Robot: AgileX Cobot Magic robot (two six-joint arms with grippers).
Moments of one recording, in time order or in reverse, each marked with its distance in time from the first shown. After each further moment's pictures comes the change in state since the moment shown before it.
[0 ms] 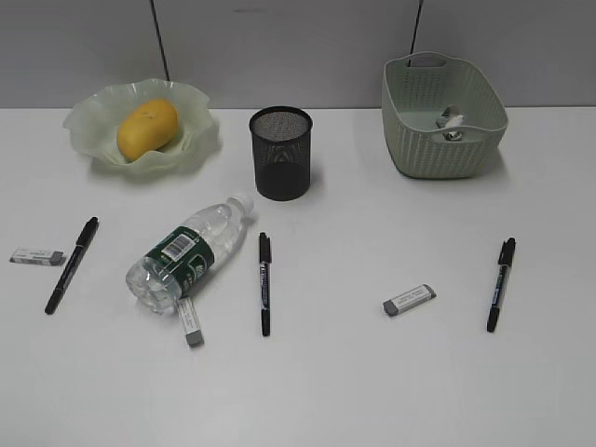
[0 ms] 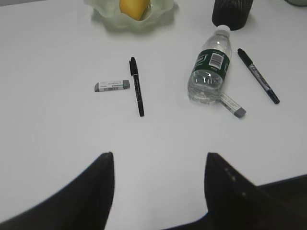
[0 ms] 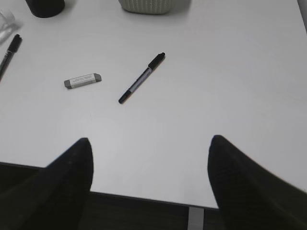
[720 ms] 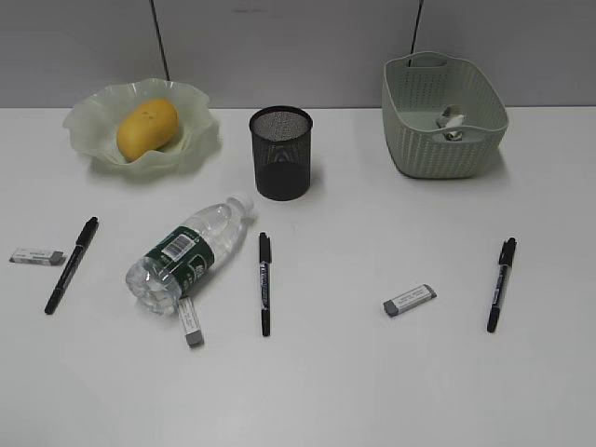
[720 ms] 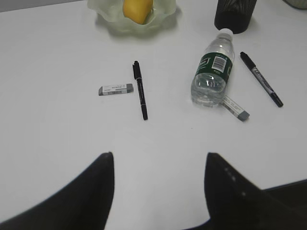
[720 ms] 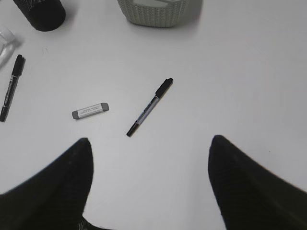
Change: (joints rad) left arm 0.000 -0.031 0.000 0.011 0.001 0.000; right arm 0.000 0.652 -0.372 0.020 -0.089 0.000
